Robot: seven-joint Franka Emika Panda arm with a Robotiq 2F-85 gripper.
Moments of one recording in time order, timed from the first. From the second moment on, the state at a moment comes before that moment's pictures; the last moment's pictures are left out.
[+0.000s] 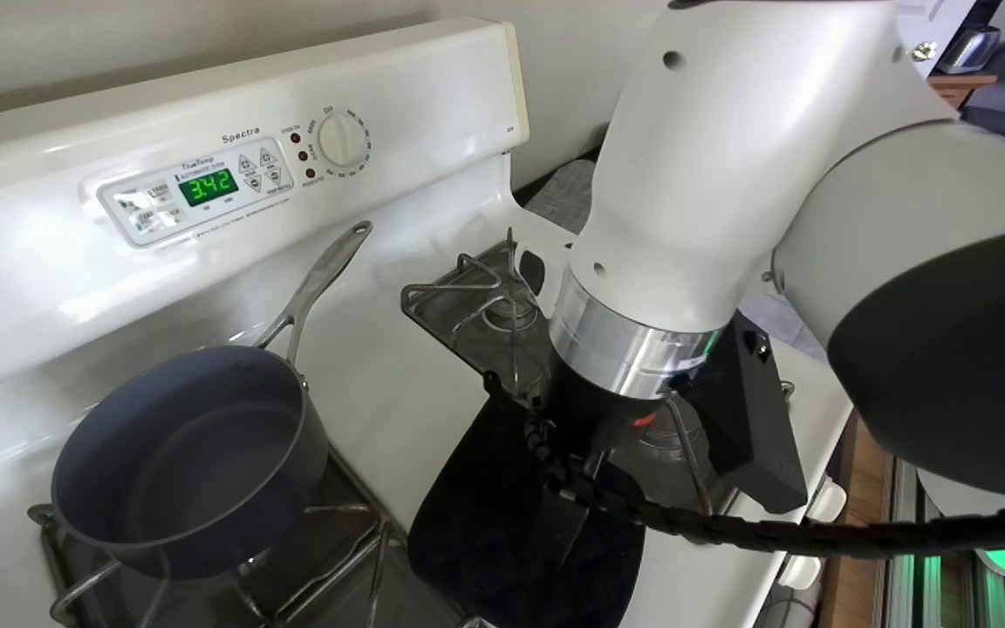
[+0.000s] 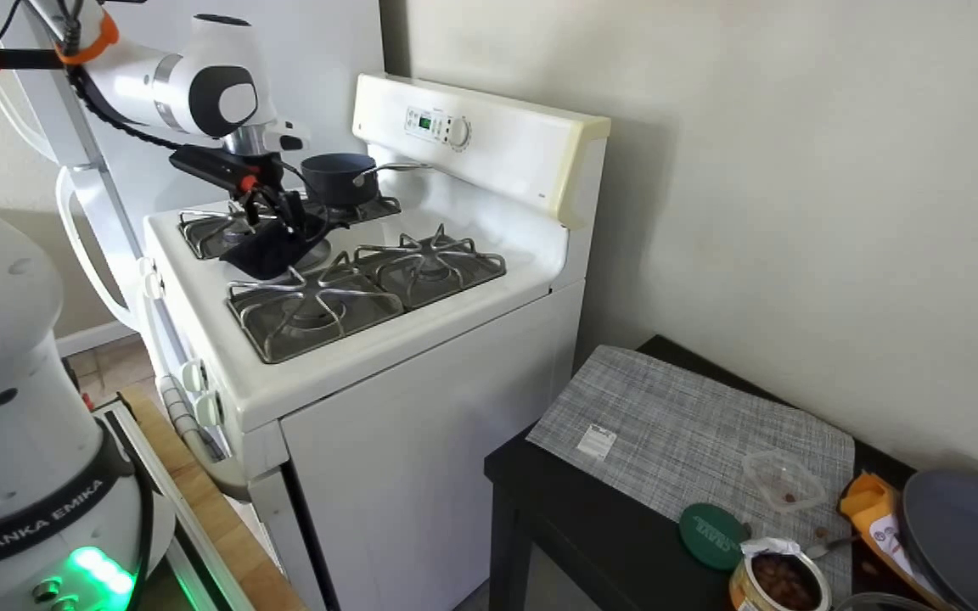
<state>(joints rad) 0.35 0.03 0.35 -2.49 0.14 2.69 0.30</state>
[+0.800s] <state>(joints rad) 0.38 0.12 0.35 -2.43 0.07 2.73 0.53</state>
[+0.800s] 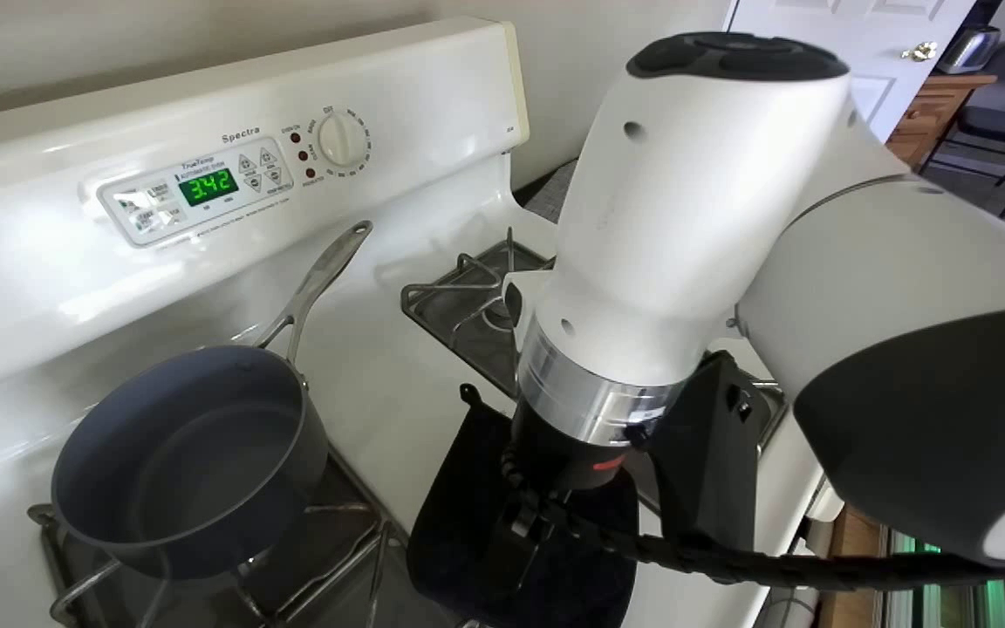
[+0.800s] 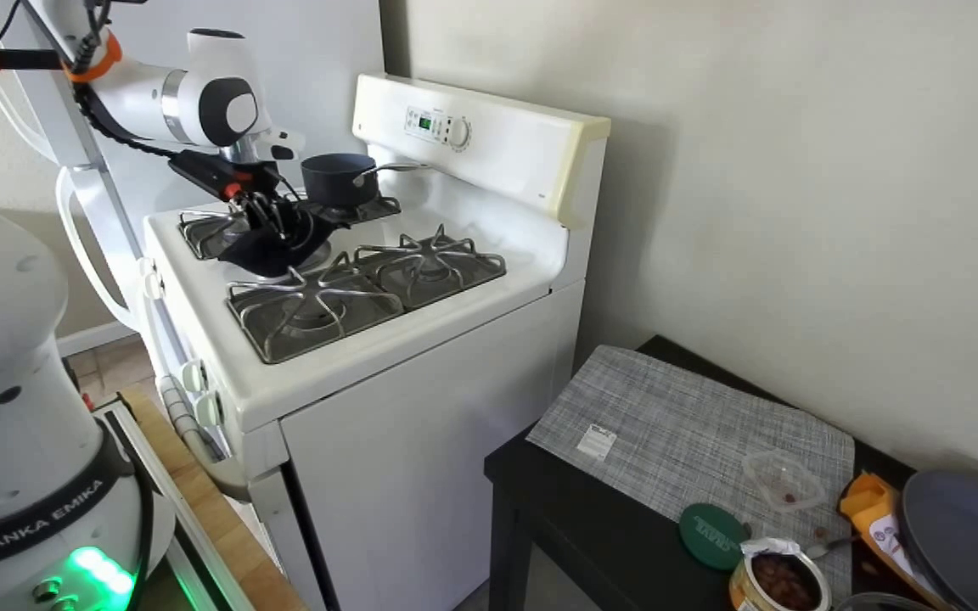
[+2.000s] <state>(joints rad) 0.41 0.19 0.26 -2.36 0.01 2.72 0.59</state>
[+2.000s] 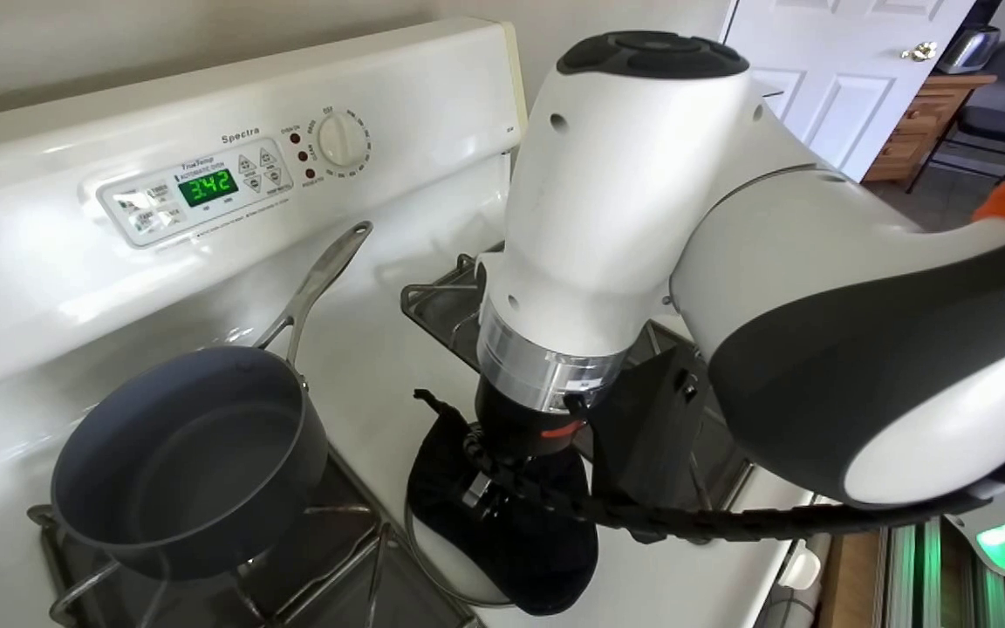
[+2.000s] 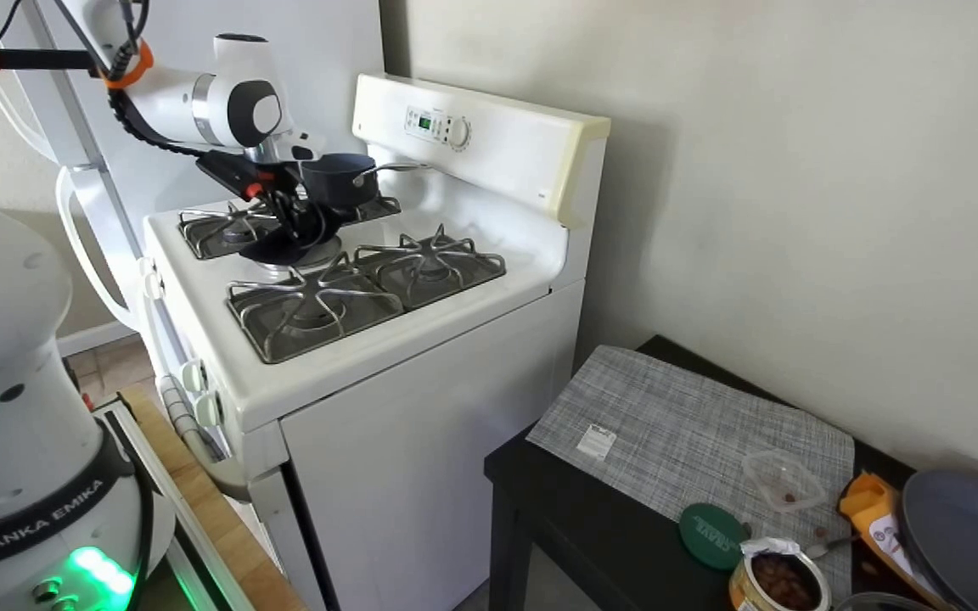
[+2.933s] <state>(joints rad) 0.41 0.17 0.27 -2.33 0.02 2.68 0.58</state>
